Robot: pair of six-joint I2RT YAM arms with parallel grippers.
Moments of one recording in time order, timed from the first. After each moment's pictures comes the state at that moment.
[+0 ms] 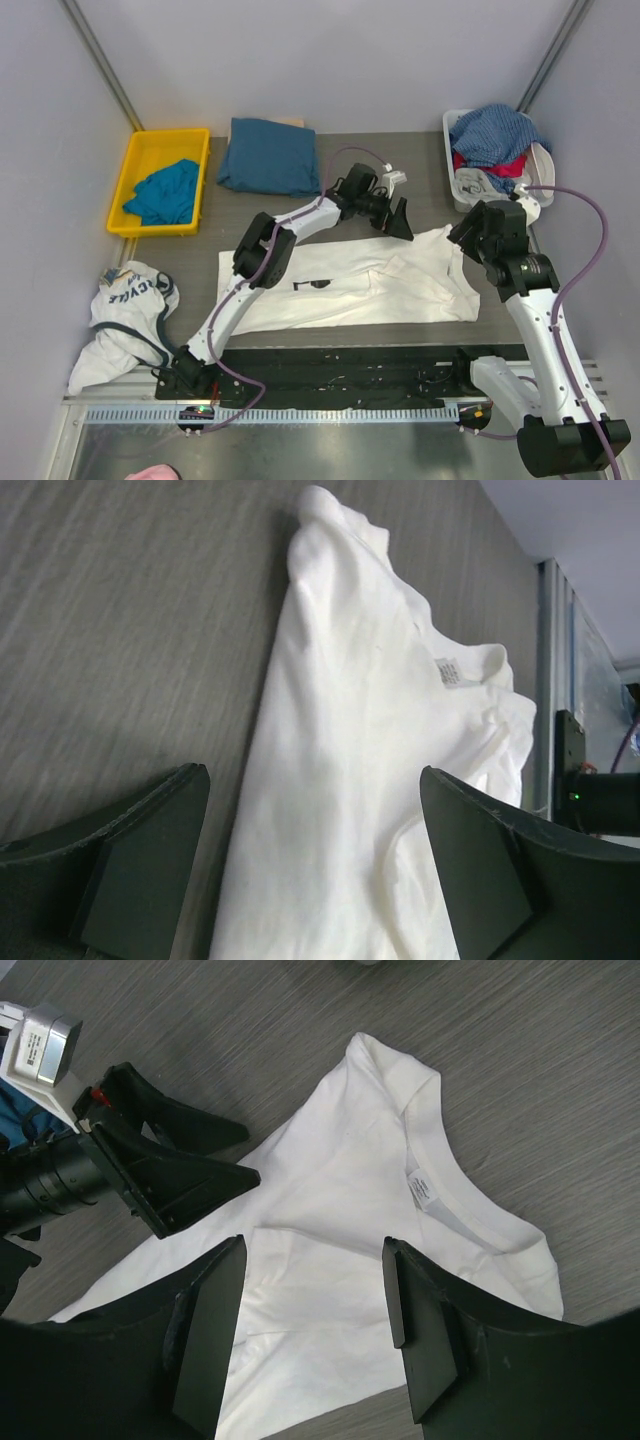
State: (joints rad) left arm -0.71 2.61 2.14 -0.10 0.83 -0.33; right arm 0.08 0.86 0.94 -0.74 0.23 0.66
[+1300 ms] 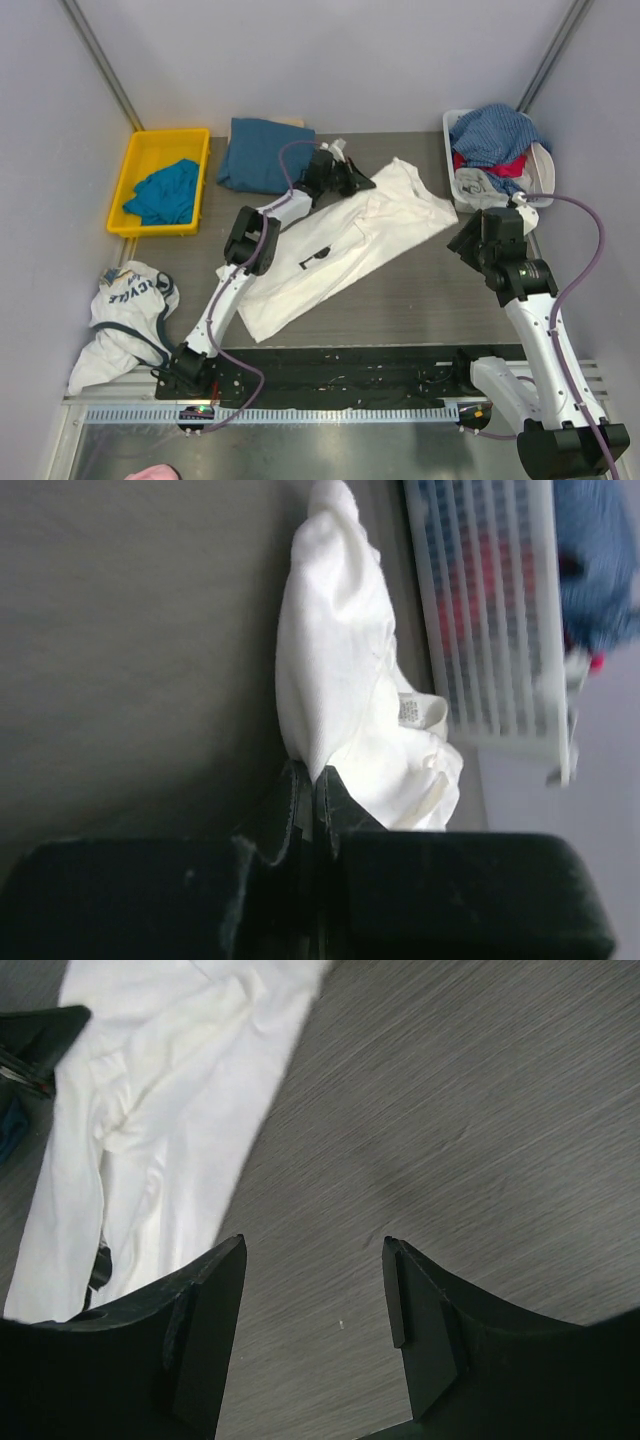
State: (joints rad) left arm -0.53 2.79 2.25 0.23 0.56 -0.90; right arm 0.08 0.83 0.89 -0.78 0.24 0.66
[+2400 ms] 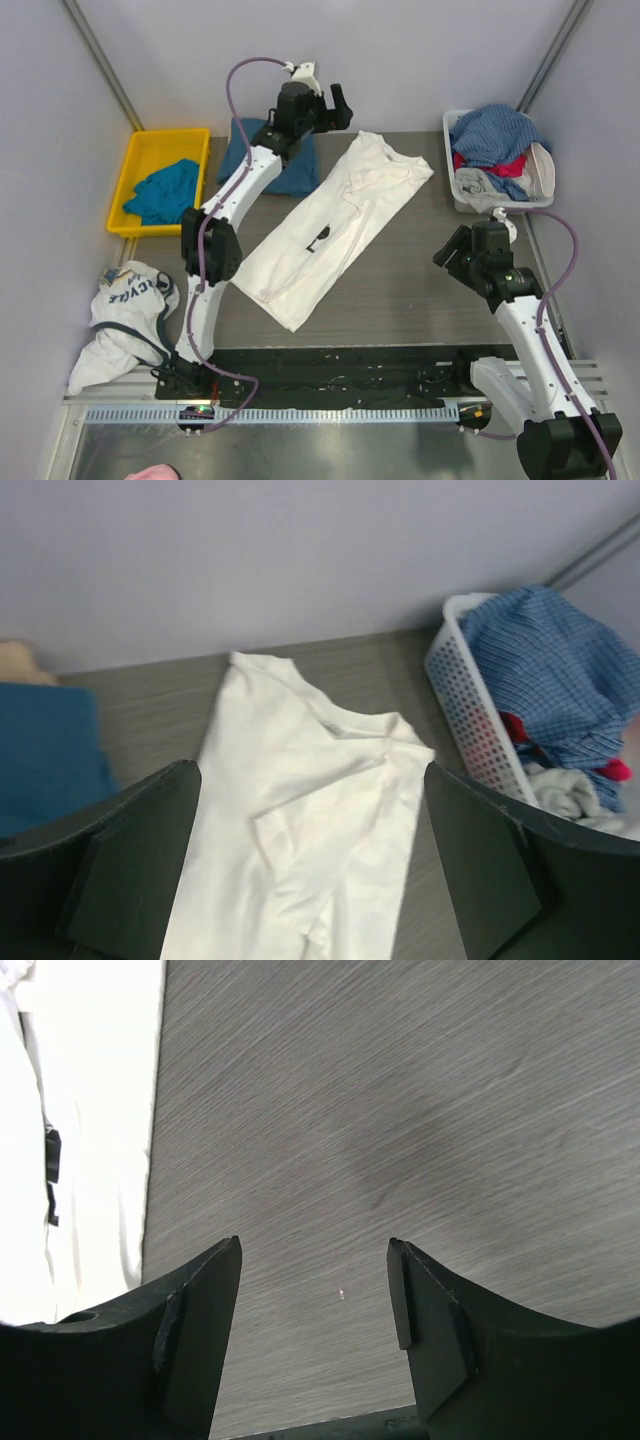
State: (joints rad) left arm -0.47 2.32 2.28 -0.17 0.08 -0.46; right arm 0.08 0.81 0.72 -0.70 0.10 0.67
